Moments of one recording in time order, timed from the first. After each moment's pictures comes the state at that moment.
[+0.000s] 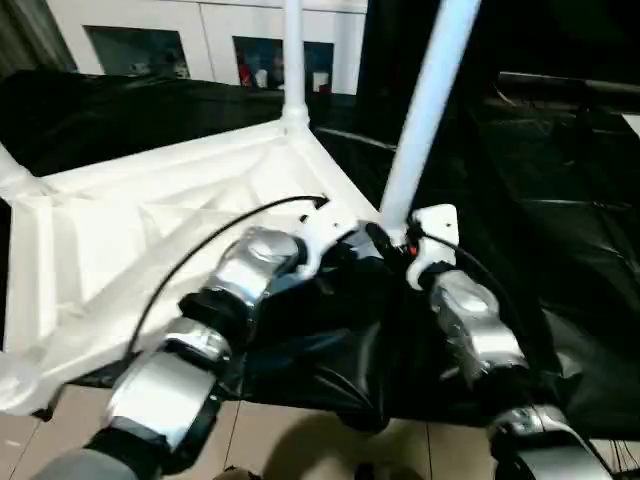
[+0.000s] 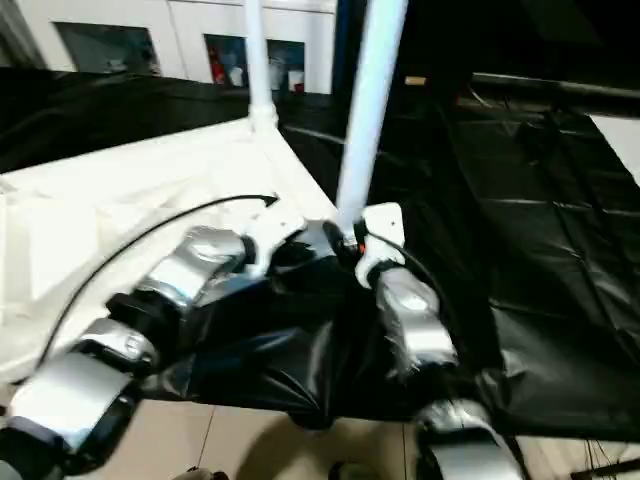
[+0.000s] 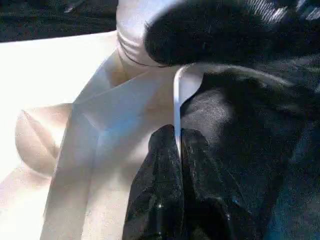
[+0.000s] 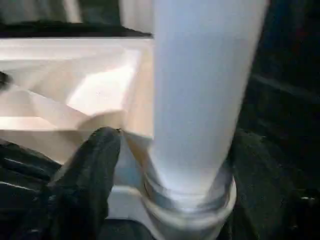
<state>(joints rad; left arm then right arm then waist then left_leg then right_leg) -0.86 0.15 -0.28 0.91 0.12 0.10 -0.79 -0.51 -0.13 0.02 0.63 0.13 -0.11 0.45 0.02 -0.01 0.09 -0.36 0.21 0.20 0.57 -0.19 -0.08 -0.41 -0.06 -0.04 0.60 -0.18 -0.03</state>
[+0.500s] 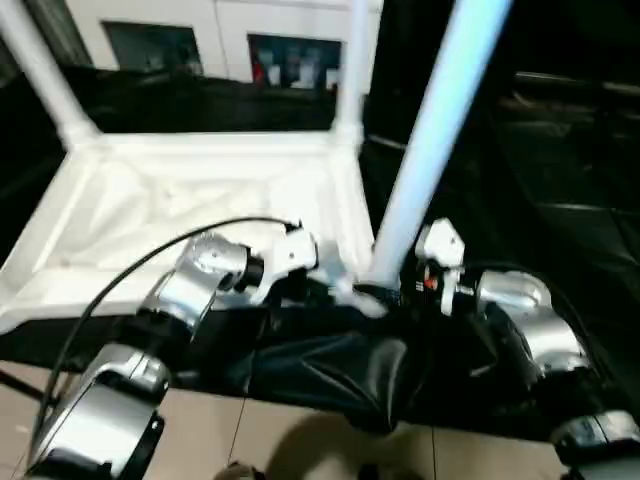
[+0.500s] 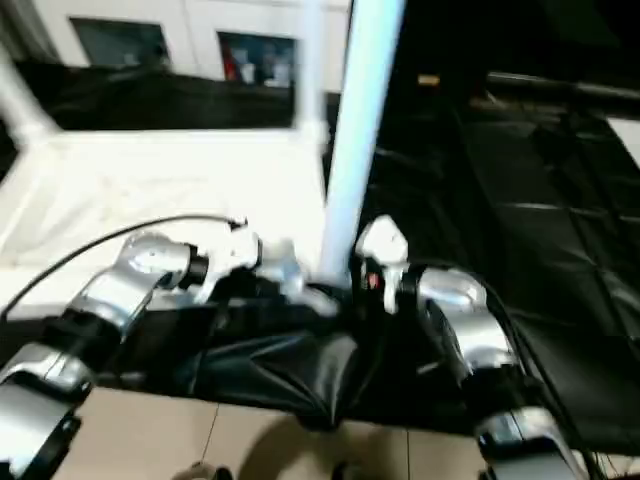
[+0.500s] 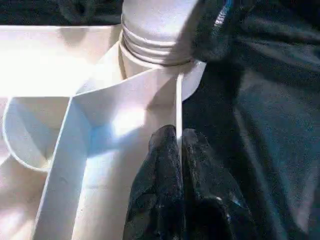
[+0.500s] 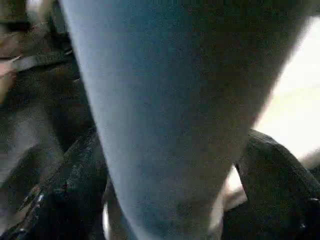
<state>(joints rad) -0.70 0.35 -0.35 0.66 0.04 0.00 -1.28 -0.45 -0.39 0.18 0.47 0.20 -0.01 1.09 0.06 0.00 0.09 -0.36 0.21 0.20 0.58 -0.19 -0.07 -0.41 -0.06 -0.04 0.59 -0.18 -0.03</state>
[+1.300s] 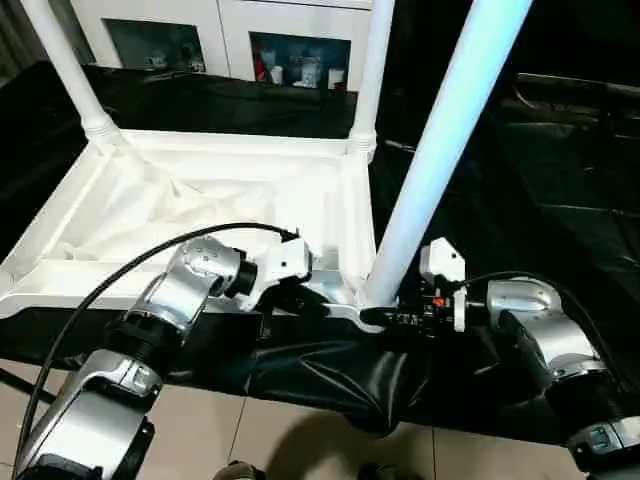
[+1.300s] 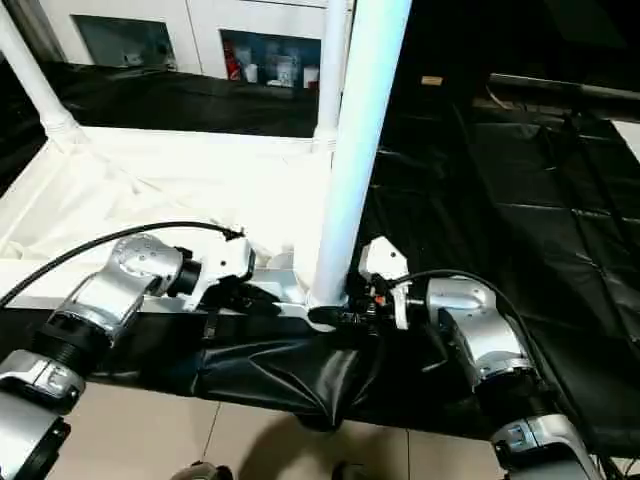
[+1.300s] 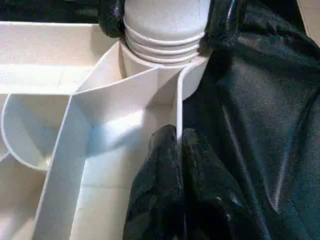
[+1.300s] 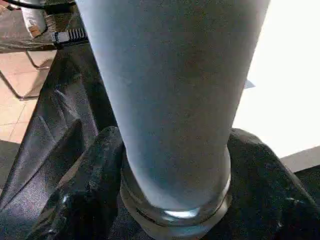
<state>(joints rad) -0.68 0.38 -0.35 0.64 0.03 -0.01 -1.32 -0.44 -0.42 0.20 0.45 0.22 0.05 1.19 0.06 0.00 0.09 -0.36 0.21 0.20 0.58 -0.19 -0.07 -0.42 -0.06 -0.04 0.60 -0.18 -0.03</state>
